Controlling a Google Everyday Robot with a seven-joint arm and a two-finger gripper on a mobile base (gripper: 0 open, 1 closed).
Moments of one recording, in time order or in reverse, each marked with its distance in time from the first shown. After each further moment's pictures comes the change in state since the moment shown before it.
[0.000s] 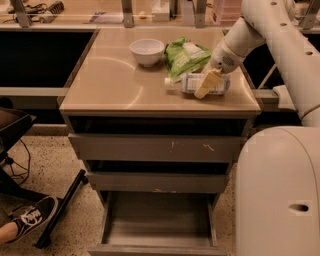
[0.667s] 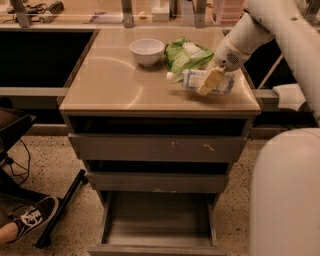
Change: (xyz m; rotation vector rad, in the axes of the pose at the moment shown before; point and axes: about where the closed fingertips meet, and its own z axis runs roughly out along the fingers) arm 0.000 0.013 -0.020 0.027 -0.001 -0.006
